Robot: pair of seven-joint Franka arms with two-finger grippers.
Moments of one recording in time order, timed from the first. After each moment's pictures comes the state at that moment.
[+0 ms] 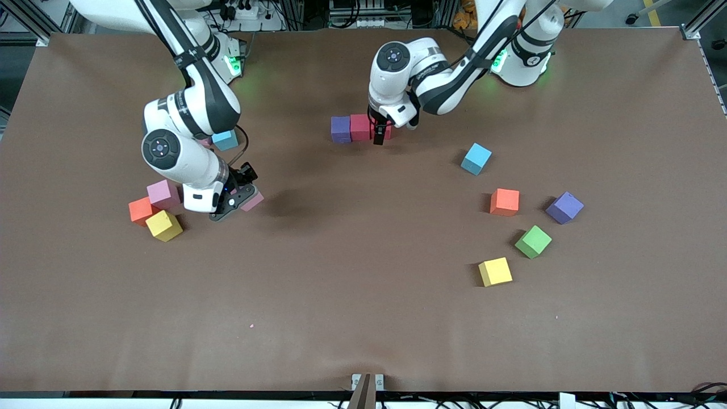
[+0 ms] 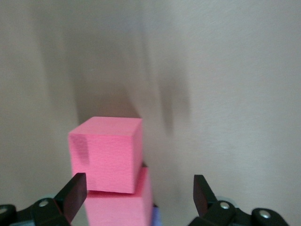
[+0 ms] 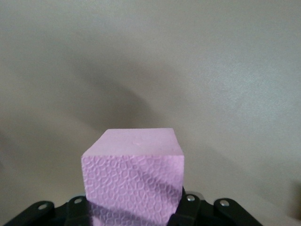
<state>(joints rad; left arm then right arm) -0.35 0.37 -0.65 -2.21 0.17 2.52 -2.59 0.05 0.23 0.29 -2.12 0.06 2.21 -0.32</state>
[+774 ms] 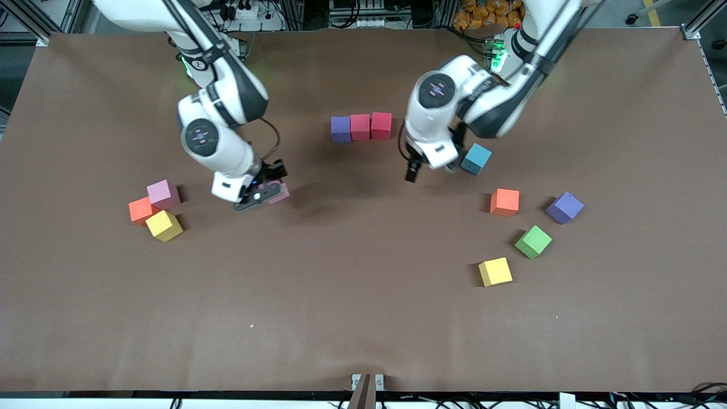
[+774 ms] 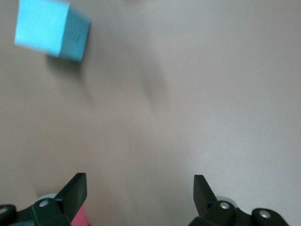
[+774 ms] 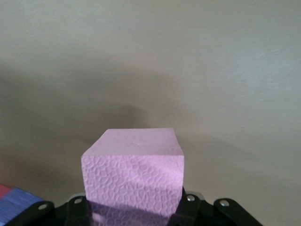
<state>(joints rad) -0.05 0.32 -0.65 -2.03 0.17 2.24 -2.02 0.10 0.27 0.42 -2.15 0.06 2.33 0.11</state>
